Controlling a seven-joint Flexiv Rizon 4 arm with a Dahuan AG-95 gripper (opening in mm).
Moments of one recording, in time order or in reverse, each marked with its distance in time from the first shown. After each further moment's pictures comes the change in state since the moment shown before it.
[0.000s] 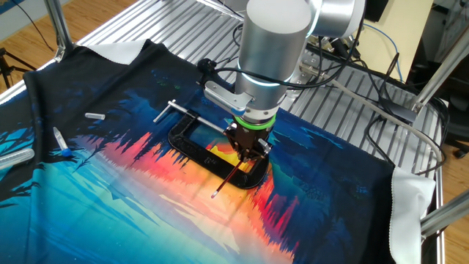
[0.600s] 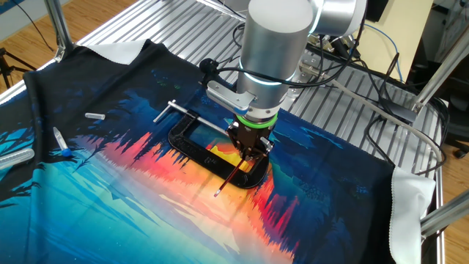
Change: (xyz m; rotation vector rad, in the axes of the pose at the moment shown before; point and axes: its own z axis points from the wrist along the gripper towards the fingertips) arm 0.006 0.001 -0.001 -0.003 0.006 -0.009
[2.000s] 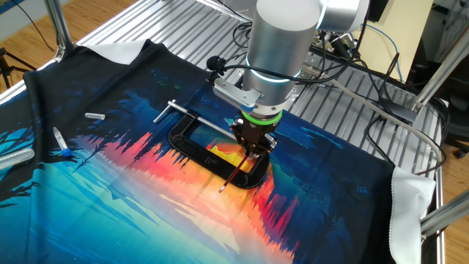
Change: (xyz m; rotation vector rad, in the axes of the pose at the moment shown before) arm 0.017 0.002 -0.002 0.013 0.007 -0.005
